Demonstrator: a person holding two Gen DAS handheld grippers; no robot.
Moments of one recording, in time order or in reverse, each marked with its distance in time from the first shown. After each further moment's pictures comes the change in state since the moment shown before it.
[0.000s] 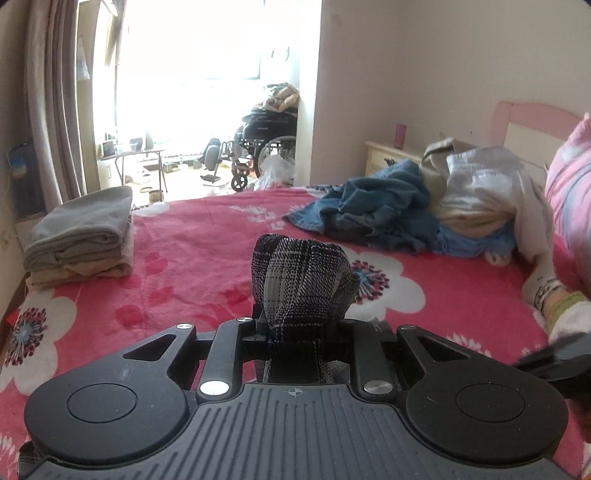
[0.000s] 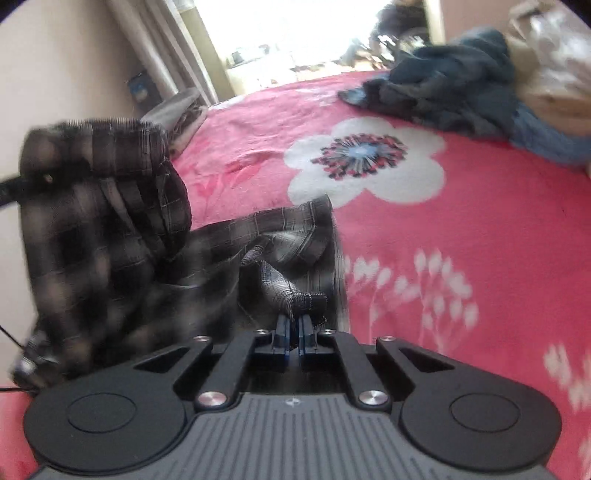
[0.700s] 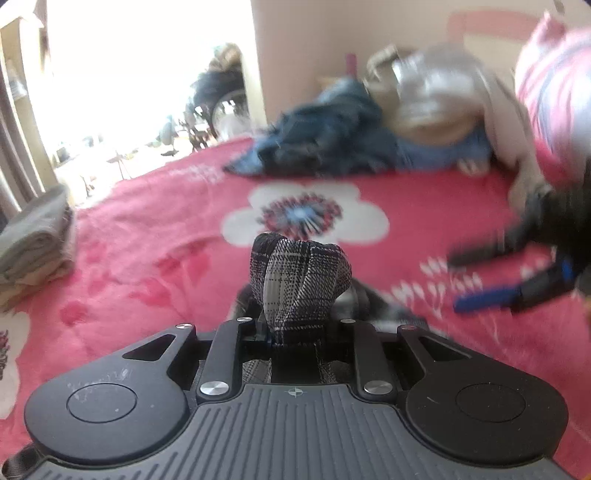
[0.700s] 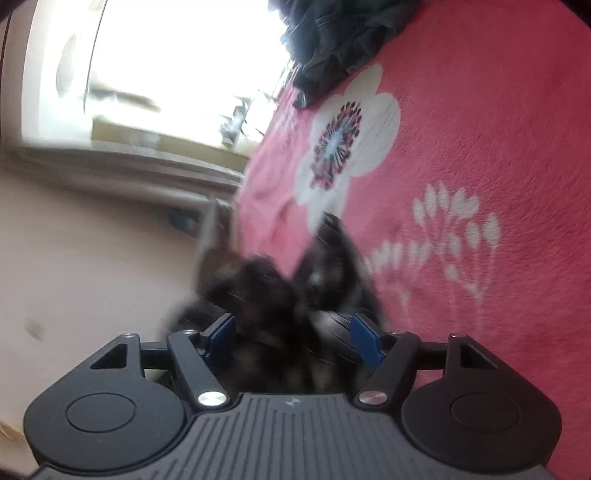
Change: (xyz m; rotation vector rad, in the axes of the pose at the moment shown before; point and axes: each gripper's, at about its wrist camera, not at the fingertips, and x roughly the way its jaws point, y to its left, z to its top) left arm 0.049 -0.069 -0.026 0.200 0.146 -0.025; right arm 0.025 -0.095 0.002 0.573 -0.058 0.437
